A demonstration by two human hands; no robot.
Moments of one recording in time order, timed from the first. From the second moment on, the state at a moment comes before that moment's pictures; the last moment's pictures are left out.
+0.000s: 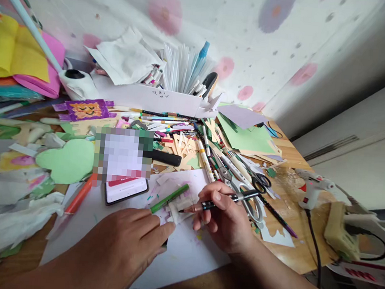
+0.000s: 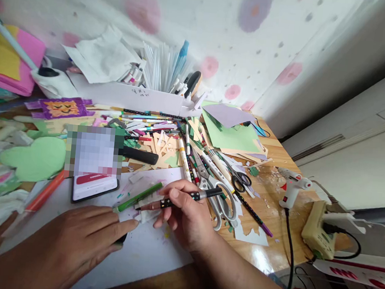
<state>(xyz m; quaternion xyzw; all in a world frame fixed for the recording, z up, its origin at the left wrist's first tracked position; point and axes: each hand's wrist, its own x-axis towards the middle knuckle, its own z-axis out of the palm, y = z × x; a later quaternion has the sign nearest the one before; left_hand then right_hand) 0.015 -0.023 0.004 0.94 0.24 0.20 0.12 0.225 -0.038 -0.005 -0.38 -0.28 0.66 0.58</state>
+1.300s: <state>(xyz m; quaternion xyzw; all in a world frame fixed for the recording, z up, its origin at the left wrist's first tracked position) 0.027 -0.026 -0.023 0.94 0.30 0.16 0.03 0.237 -0.039 -0.020 -0.56 -0.66 0.32 0.39</state>
